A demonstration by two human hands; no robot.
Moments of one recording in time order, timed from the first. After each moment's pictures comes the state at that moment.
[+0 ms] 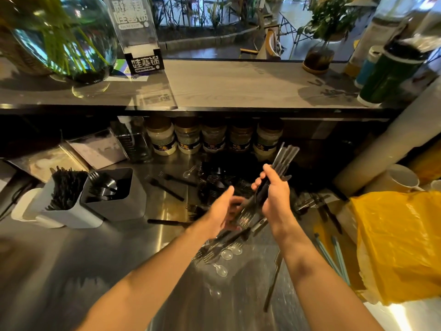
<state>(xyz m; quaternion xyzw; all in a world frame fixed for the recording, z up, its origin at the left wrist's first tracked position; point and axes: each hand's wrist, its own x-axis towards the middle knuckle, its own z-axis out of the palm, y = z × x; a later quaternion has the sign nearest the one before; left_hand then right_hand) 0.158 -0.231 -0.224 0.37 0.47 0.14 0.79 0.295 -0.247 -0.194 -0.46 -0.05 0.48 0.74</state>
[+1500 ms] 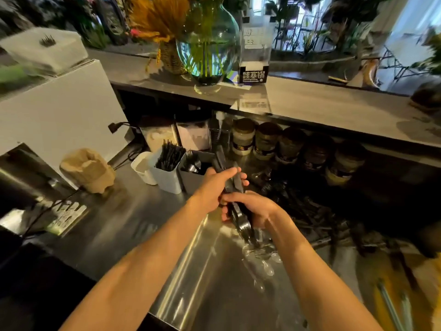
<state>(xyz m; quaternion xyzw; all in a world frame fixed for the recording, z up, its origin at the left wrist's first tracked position) -0.001 -0.238 -0.145 0.29 0.49 0.49 0.66 0.122 -0.261 -0.153 -0.40 -0.37 0.81 0.21</state>
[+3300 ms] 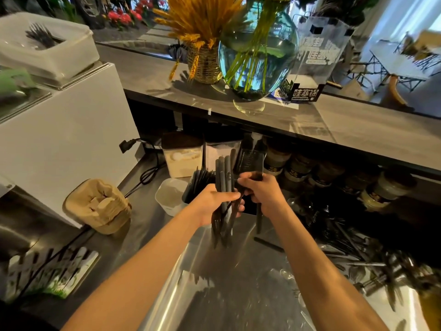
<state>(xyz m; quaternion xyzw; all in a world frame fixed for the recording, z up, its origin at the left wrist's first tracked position) -0.201 -0.119 -0.174 0.35 0.43 0.34 0.76 -0.043 -0.107 -0.153 -0.62 -0.39 0.54 0.41</state>
